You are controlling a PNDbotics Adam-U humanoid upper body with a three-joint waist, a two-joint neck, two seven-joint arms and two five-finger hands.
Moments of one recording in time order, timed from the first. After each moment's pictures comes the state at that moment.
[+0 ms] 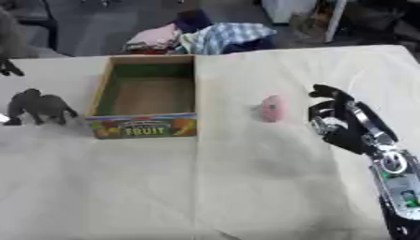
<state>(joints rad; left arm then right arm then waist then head) -0.76 0.70 -0.14 -0.88 -0.84 -0.49 -0.26 -0.24 -0.36 -0.10 -1.50 0.17 -0.22 0.32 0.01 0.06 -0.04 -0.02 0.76</state>
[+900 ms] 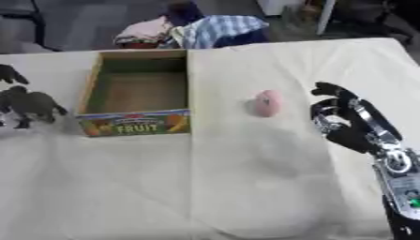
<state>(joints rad) -0.77 0.65 -0.09 -0.76 -1.03 -0.43 -0.08 -0.26 -0.36 -0.09 -1.50 0.17 -0.22 0.33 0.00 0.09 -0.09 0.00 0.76</state>
